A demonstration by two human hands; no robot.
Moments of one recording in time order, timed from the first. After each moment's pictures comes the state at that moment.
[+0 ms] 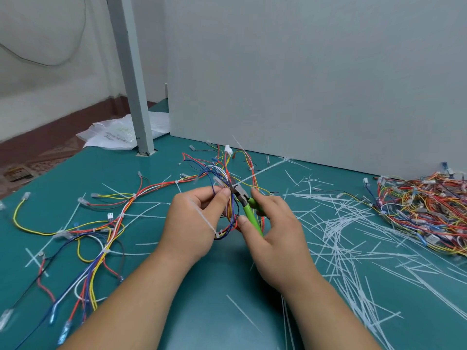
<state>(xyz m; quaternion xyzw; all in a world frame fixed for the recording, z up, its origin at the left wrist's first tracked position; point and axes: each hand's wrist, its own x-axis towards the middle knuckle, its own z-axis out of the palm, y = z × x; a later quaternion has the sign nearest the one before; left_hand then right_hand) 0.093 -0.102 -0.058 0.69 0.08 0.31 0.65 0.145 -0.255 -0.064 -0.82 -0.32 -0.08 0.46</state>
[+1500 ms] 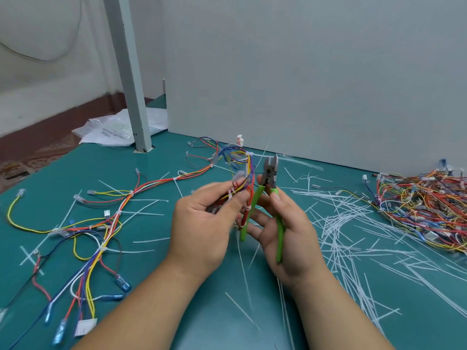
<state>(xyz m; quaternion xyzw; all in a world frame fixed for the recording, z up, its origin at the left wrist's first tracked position) 0.087 -0.133 -0.048 0.61 0.02 0.40 0.68 0.152 -0.252 -0.055 -0.47 -0.19 0.23 0.83</state>
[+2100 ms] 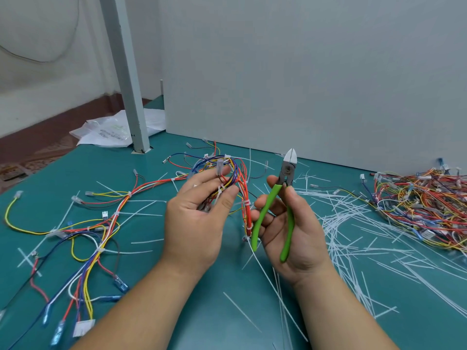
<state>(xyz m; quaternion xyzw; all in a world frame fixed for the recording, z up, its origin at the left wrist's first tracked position) 0.089 -0.128 -0.050 0.63 0.05 0.44 0.63 0.152 -0.260 -0.047 -0.40 -0.17 0.24 0.87</state>
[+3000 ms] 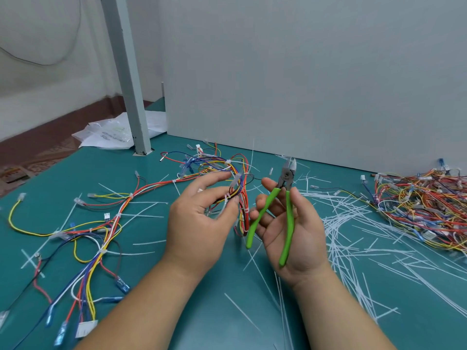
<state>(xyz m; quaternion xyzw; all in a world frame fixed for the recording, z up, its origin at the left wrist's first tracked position) 0.088 -0.122 -0.054 0.73 0.06 0.47 0.49 0.153 -0.258 -0.050 -0.40 -0.14 0.24 0.87</state>
